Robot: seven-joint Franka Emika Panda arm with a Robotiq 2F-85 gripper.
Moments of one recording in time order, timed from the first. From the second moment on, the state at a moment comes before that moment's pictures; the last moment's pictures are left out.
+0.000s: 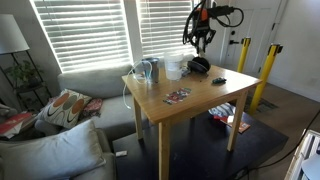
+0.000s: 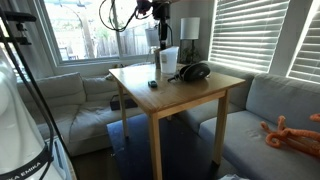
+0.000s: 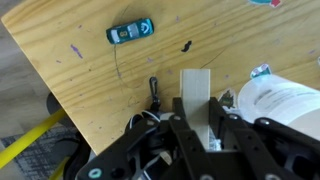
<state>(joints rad) 0.03 -0.02 0.04 -1.80 -0.09 1.76 0.74</state>
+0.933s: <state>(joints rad) -0.01 0.23 -0.04 -1.62 -0.16 1.81 0.62</state>
